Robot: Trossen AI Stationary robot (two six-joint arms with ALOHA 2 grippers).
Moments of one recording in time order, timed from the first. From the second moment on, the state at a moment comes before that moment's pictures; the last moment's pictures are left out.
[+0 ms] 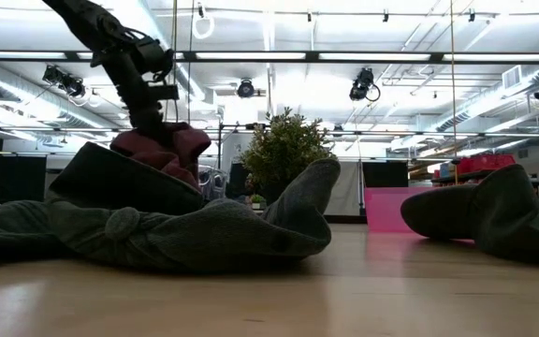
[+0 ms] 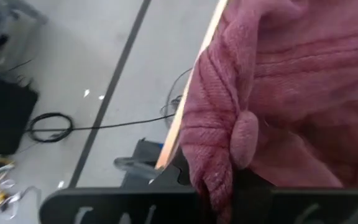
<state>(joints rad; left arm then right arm) 1.02 1.28 0.96 -0.50 0.03 0.74 0.37 1.47 1.23 -0.08 0.84 -0.15</state>
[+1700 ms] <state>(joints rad) 0.88 1.28 0.81 -0.59 -0.01 0.87 0.35 1.47 1.23 -0.08 0.81 -0.14</state>
